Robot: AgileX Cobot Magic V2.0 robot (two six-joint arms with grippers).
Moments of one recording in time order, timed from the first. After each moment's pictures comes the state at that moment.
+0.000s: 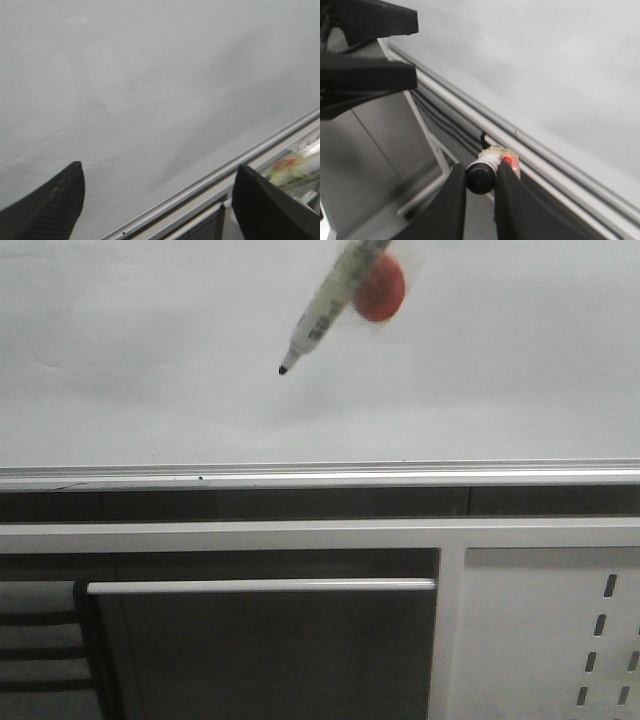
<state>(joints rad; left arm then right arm) -1.05 0.95 -0.74 -1.72 -0.46 1.72 0.63 0.87 -0.72 0.75 0.32 -0.70</state>
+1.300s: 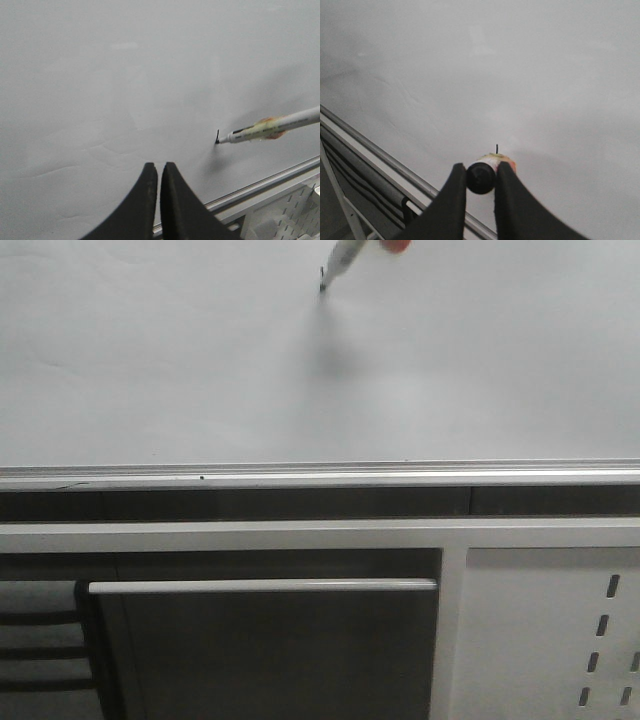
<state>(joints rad) -1.05 0.74 -0.67 -1.74 -0.54 1.72 0.70 1.01 -0.66 0.63 -0.18 -0.71</state>
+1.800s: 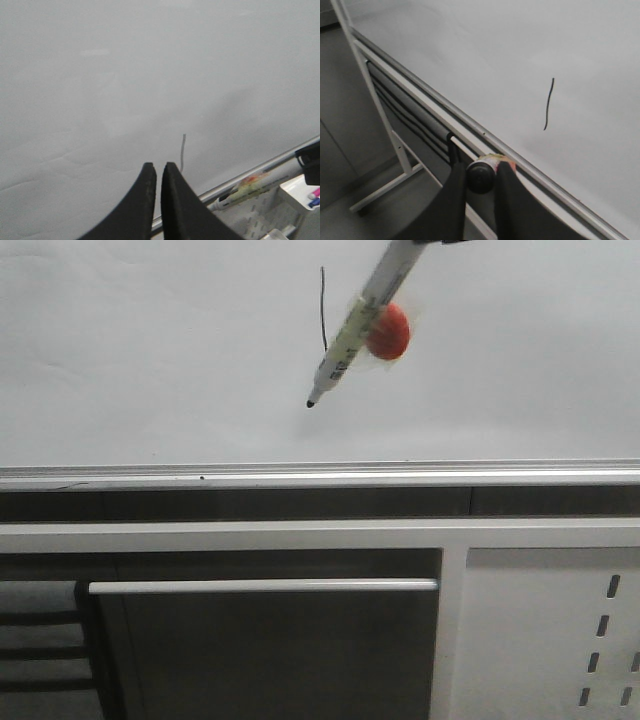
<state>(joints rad) -1.05 0.74 -0.67 -1.74 -0.42 1.72 0.68 0.93 -0.67 0.62 0.17 -0.71</state>
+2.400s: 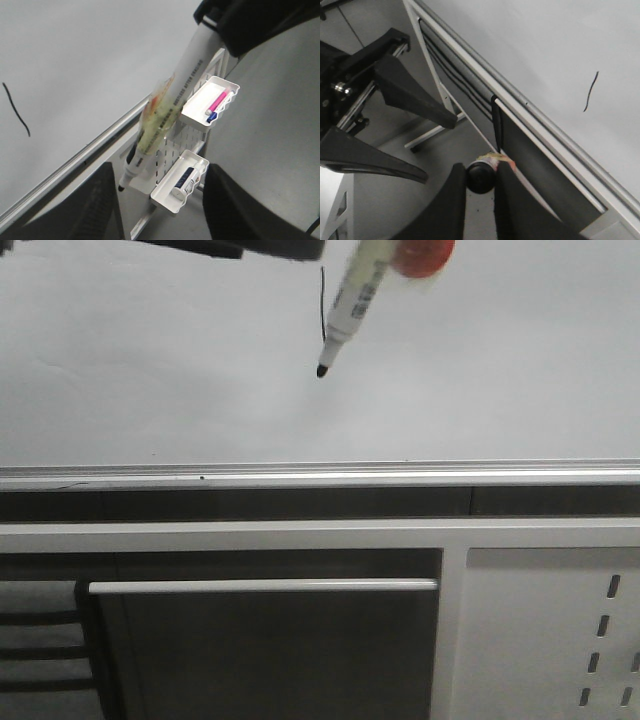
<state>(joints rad) -1.05 1.05 -0.67 -1.70 0.00 1.72 0.51 0.97 -1.03 0.60 0.81 -0.66</state>
